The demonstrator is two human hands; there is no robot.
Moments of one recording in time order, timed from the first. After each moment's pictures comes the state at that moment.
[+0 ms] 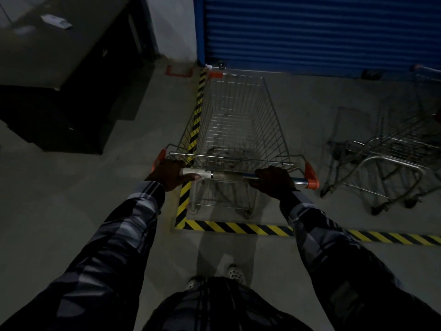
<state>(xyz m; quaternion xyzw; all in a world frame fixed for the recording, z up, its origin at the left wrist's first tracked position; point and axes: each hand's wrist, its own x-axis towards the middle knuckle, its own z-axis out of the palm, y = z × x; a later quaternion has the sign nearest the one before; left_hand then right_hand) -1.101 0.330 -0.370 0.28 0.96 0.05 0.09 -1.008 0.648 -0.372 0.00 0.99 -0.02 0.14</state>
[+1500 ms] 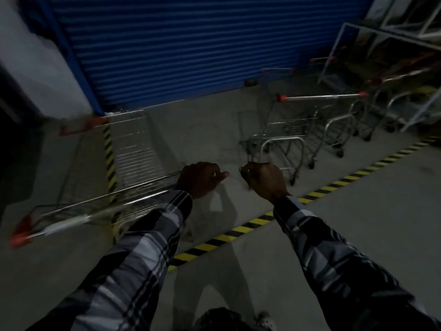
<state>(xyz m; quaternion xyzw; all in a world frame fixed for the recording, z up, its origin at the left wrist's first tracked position) -0.946 0.674 -0.298 0.49 0.86 0.17 0.03 -0.799 0.835 -0.306 0.20 0.94 -0.17 -0.20</state>
